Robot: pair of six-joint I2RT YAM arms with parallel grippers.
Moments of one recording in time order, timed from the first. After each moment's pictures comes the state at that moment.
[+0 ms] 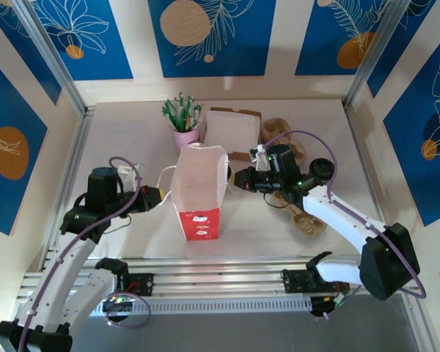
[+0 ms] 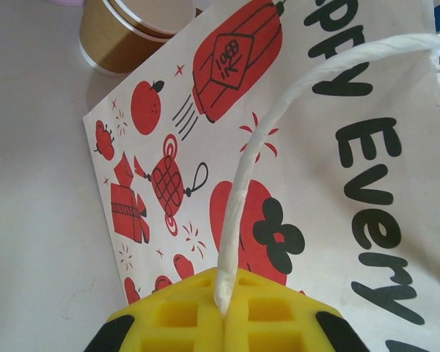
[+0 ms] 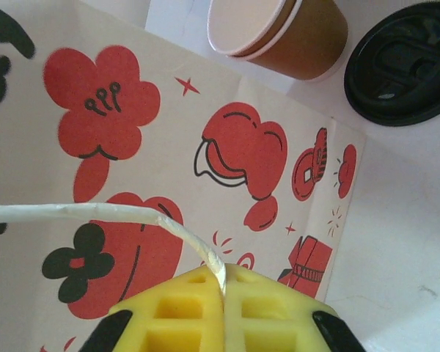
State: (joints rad) left arm -0.25 0.73 0.76 -0.70 0.56 -0.49; right arm 0.52 1.23 0.82 -0.22 -0.51 0.71
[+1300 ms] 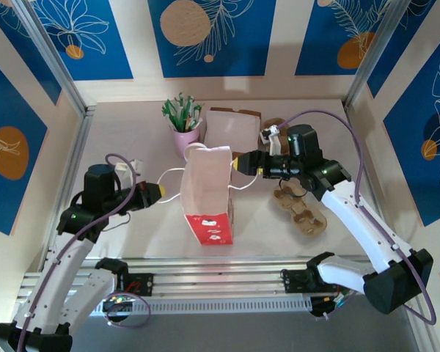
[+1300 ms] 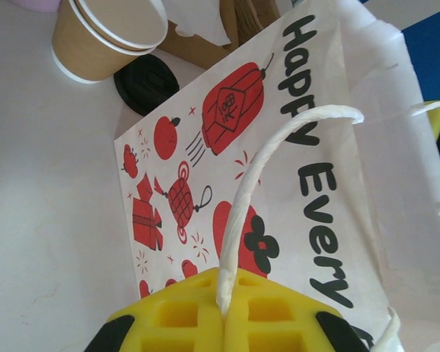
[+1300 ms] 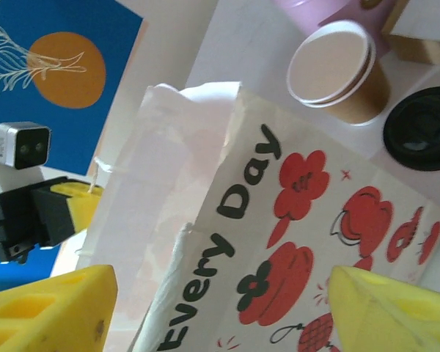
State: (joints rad) left arm -0.25 0.73 0.81 -0.69 0.59 -0.58; right arm 0.44 1.13 1.10 -0.57 -0.63 0.57
